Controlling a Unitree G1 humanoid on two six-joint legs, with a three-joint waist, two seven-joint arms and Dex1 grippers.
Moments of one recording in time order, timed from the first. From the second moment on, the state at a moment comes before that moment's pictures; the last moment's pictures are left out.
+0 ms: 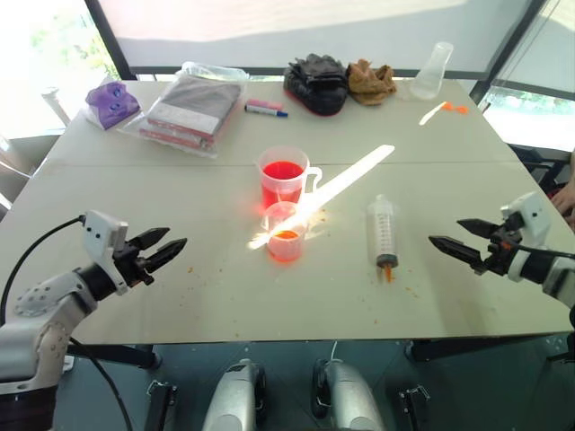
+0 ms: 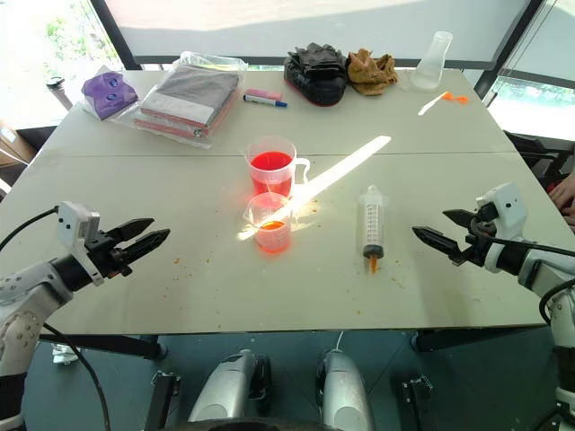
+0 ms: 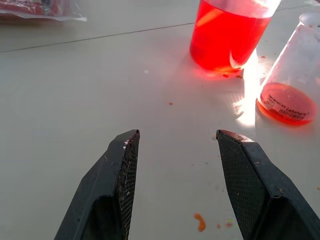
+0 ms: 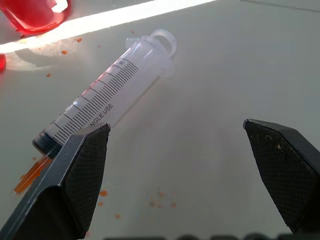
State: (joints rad) left arm 0.00 0.67 0.37 -0.25 -0.61 0.52 -0.76; right arm -0.14 -0.88 -0.39 -0.04 0.55 0.65 0.85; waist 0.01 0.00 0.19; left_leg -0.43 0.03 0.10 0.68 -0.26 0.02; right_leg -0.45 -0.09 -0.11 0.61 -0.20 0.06
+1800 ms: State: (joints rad) left arm -0.18 0.71 0.31 -0.46 -0.80 0.62 -0.72; right arm -1.28 -0.52 0.22 1.03 0.20 1.23 0.85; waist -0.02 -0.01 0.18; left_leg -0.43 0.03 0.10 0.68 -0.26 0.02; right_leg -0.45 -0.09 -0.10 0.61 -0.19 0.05
